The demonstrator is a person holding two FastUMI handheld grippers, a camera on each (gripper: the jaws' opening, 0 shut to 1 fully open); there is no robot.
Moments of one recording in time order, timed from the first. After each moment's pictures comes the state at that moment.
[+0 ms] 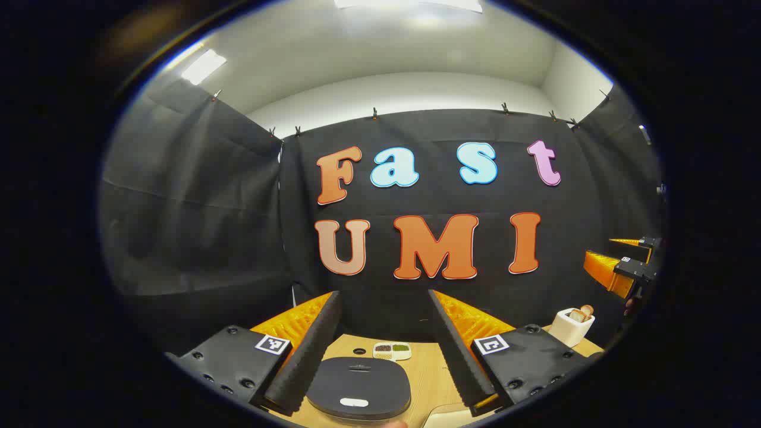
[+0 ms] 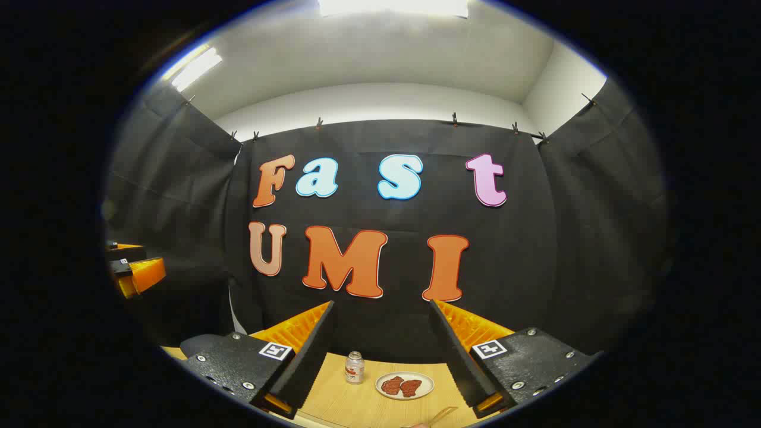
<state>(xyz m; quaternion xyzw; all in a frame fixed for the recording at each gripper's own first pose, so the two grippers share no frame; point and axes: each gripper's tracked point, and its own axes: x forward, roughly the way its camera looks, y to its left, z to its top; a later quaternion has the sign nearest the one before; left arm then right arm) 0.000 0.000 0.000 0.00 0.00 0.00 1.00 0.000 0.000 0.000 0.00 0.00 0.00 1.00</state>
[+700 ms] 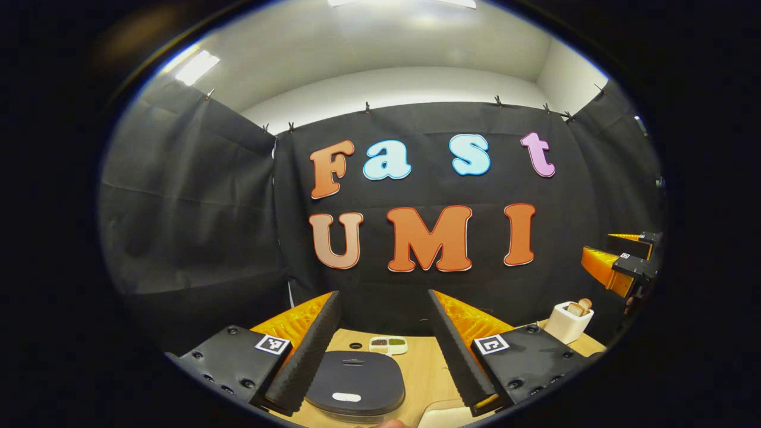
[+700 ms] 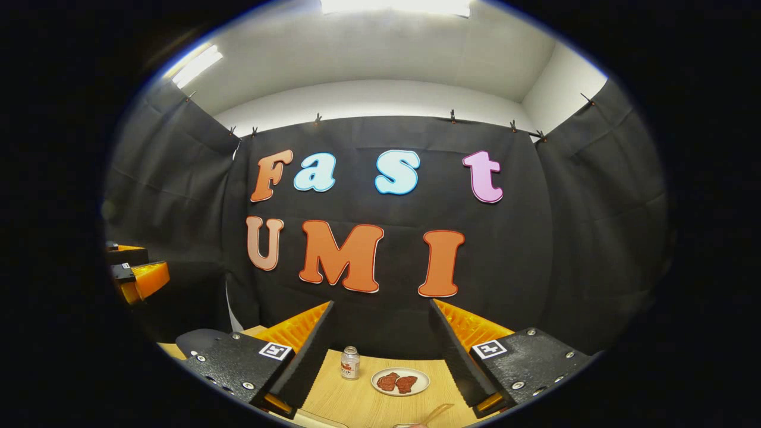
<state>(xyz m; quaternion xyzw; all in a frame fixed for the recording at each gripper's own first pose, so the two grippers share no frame) -0.006 -0.024 -0.022 0.00 0.02 -0.02 1.00 -0.007 -0.002 -0.012 0.00 0.01 0.00 1.00</state>
